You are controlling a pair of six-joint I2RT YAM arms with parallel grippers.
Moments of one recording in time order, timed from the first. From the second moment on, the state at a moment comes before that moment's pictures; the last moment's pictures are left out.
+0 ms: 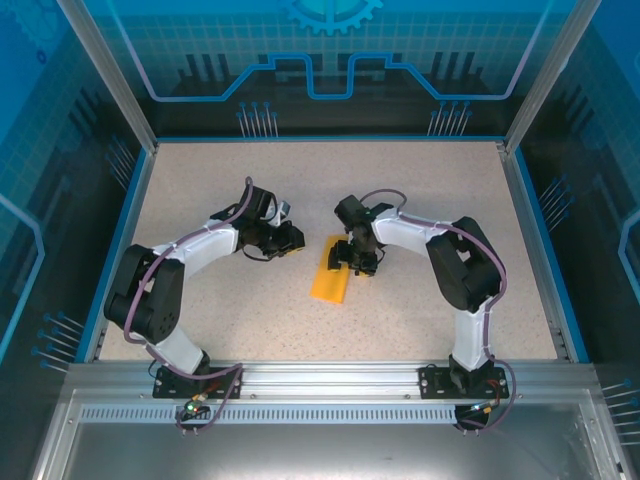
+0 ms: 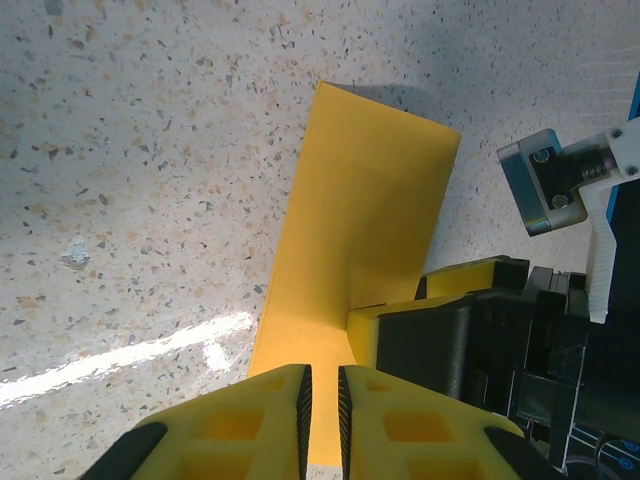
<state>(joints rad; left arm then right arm) -0.33 1.64 1.00 -0.36 0.55 -0.68 0.61 1.97 1.30 -0.77 -0.22 0.72</state>
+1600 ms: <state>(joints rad) -0.43 1.98 1.16 -0.37 0.67 -0.70 0.61 1.98 1.32 -0.78 -0.22 0.72</state>
